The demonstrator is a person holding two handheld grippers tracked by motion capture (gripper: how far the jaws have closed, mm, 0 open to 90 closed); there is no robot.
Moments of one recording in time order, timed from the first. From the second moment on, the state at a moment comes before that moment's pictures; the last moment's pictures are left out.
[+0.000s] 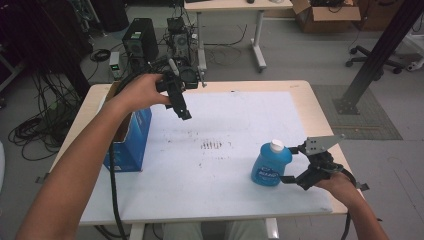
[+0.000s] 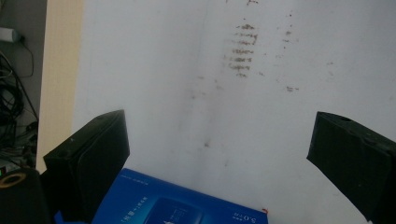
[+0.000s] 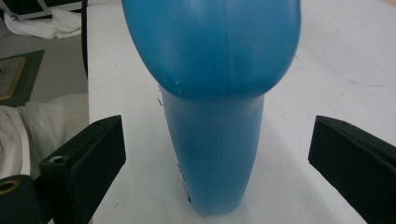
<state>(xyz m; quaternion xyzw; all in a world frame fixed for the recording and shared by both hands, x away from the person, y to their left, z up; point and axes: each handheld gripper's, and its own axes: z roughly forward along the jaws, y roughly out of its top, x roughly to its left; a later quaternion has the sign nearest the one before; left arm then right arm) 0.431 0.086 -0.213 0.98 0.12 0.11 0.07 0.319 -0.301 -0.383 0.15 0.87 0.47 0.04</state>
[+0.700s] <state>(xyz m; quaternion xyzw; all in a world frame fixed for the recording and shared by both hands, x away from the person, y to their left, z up) 0.430 0.086 -0.213 0.98 0.12 0.11 0.08 0.323 -0.284 -0.393 0.15 0.86 0.49 0.04</state>
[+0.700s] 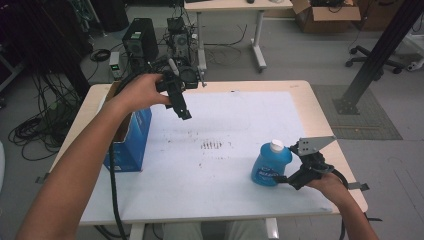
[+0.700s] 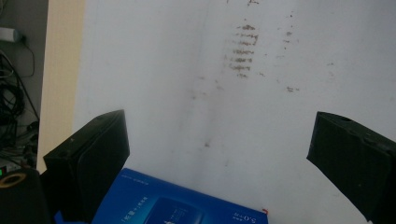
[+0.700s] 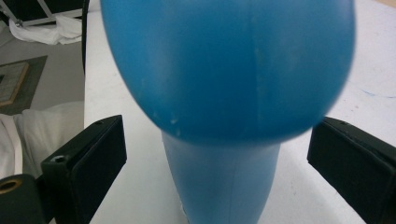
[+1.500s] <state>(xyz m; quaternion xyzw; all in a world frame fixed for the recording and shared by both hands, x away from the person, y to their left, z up) 0.430 0.088 -0.214 0.98 0.12 0.11 0.08 0.323 -0.276 -0.405 0.14 0.85 0.51 0.05</state>
